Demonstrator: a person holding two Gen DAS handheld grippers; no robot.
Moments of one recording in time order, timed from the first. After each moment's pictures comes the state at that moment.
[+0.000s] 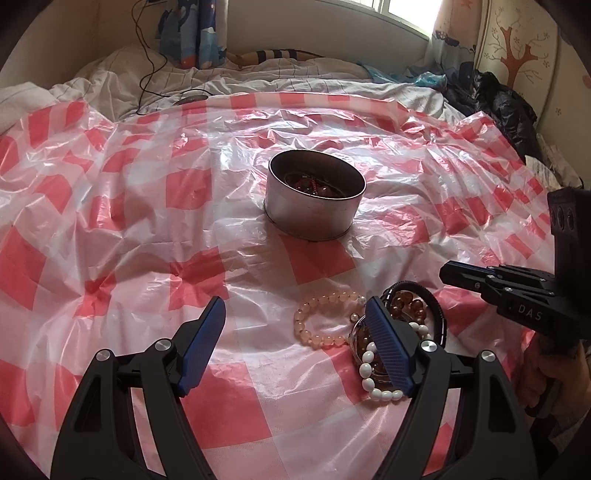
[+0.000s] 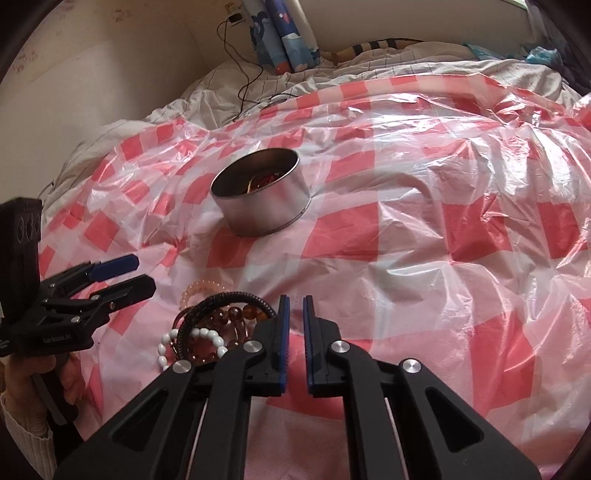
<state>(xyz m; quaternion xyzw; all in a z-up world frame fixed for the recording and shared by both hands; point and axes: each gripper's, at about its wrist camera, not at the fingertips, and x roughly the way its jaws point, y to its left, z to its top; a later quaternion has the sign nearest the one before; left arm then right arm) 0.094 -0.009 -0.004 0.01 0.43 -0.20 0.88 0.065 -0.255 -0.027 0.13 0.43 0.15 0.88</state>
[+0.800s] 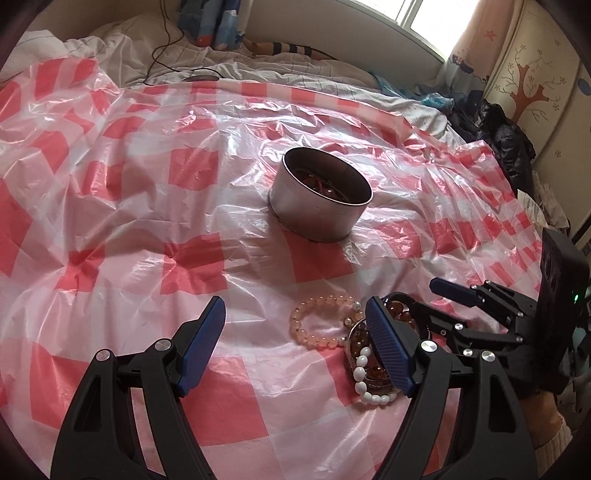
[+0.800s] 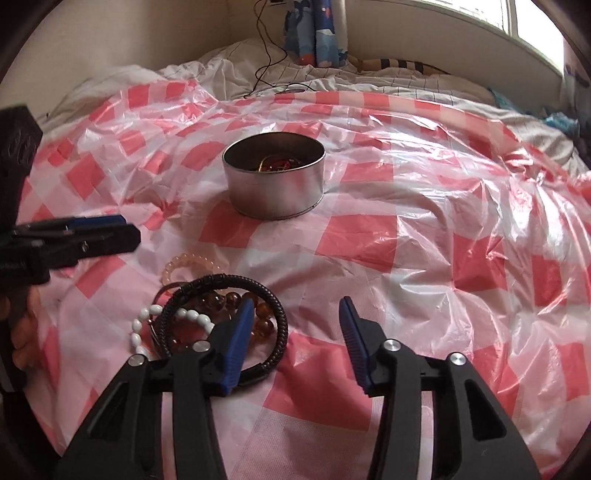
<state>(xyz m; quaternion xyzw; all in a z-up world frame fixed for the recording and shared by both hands) 0.102 0.011 -0.011 -0.07 0.45 -0.20 0.87 0.063 -0.205 -0.032 -0.03 0.43 0.14 0.89</state>
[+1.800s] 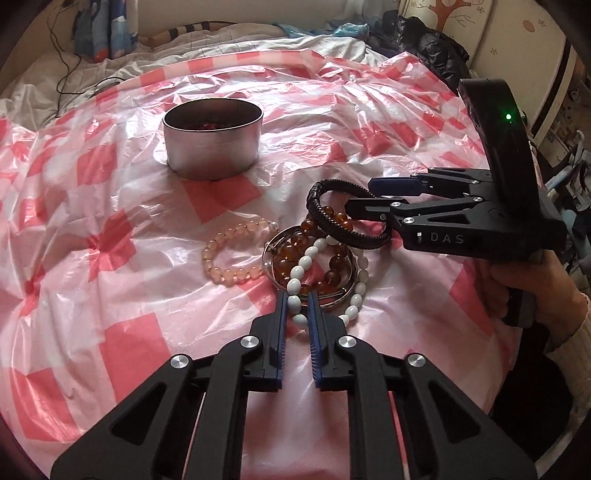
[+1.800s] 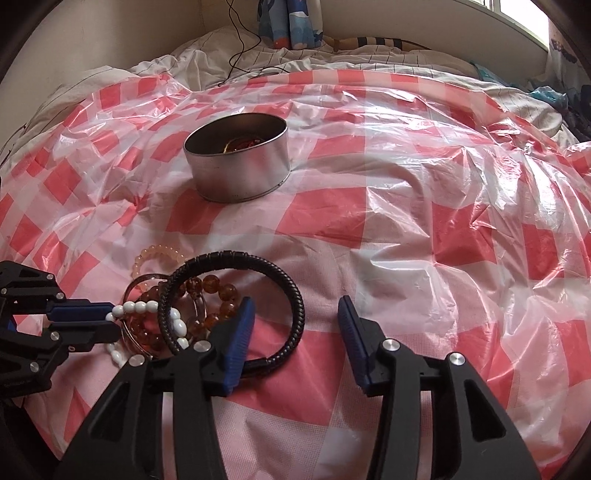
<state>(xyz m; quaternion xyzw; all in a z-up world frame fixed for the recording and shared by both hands) 0.057 -0.037 -0.028 0.08 0.47 -0.33 0.82 0.072 -0.230 -0.042 0.00 0.46 0.11 0.88</state>
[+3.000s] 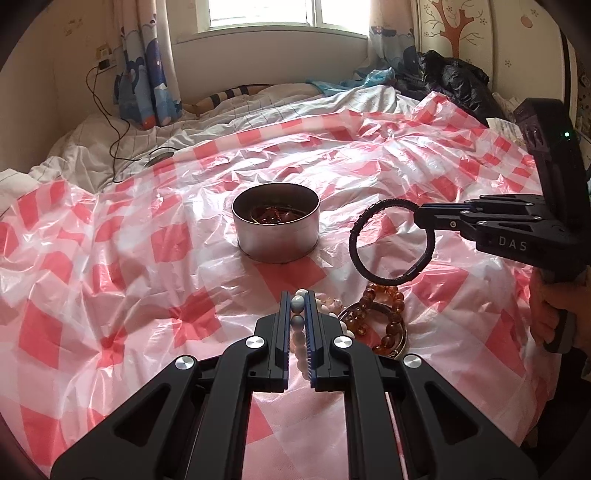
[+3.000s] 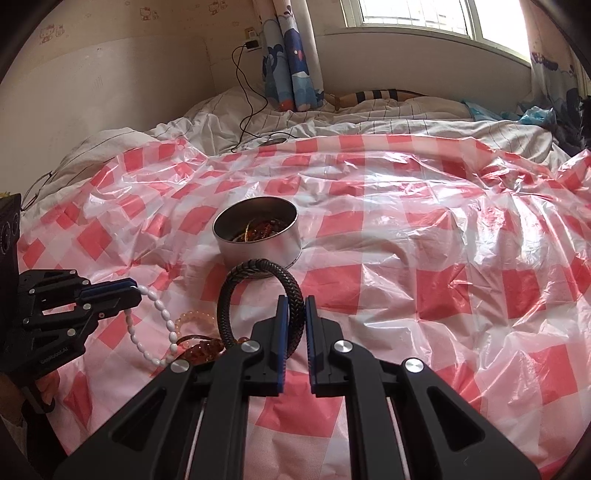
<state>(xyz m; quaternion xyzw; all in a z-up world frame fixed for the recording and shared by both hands) 0.064 -0.033 0.015 0.13 0.35 -0.24 0.90 0.056 -0.240 0.008 0.04 0.36 0.13 0.92</state>
